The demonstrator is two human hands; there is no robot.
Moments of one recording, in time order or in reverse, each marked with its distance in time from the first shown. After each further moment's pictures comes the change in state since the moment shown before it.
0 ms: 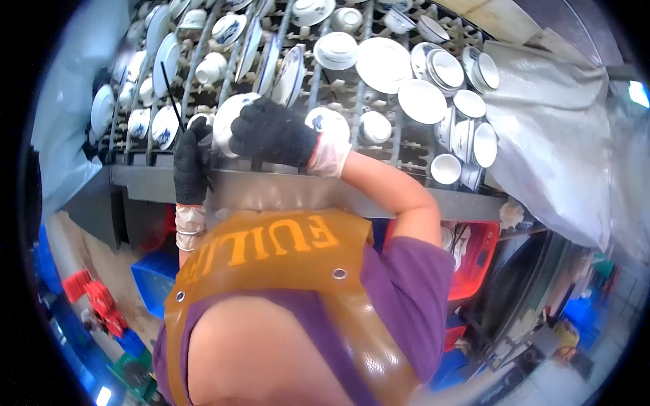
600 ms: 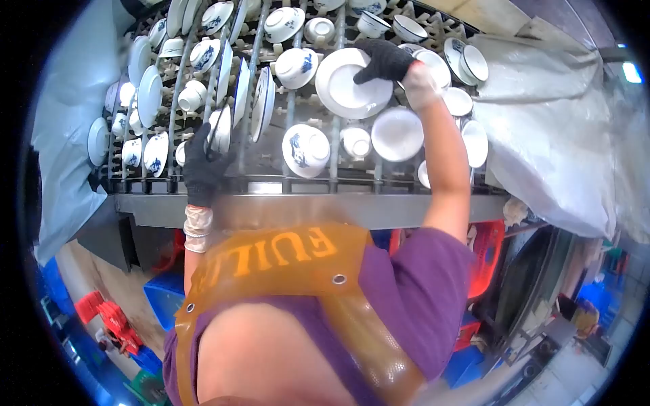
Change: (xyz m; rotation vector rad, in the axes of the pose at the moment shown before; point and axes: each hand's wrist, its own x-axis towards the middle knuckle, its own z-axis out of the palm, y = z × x) left_hand 0.027 -0.012 0.049 0.955 0.011 0.369; right_hand -0.144 0.209 -0.060 0.494 -0.412 0.860
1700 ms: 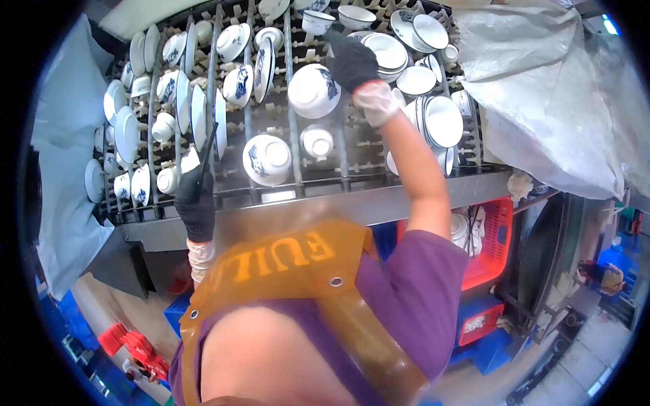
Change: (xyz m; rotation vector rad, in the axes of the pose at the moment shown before) left_hand -0.036 0.062 0.013 -0.155 0.054 0.243; right_hand -0.051 0.001 0.024 -0.208 0.677 0.142
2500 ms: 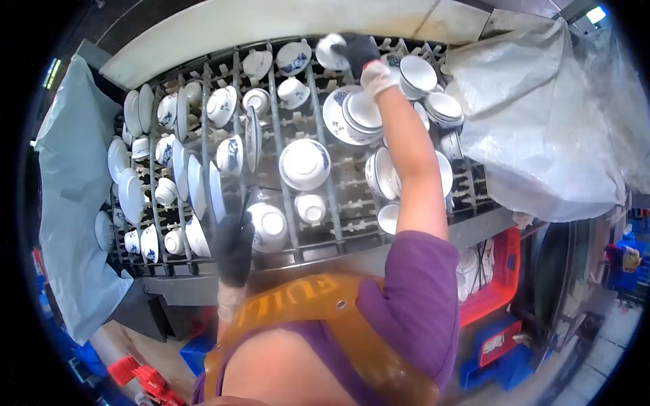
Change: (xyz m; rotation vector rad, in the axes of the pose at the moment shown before) left_hand 0.034 0.058 0.056 -0.166 -0.174 -0.027; right_hand 0.156 0.182 0.048 0.356 0.060 0.064
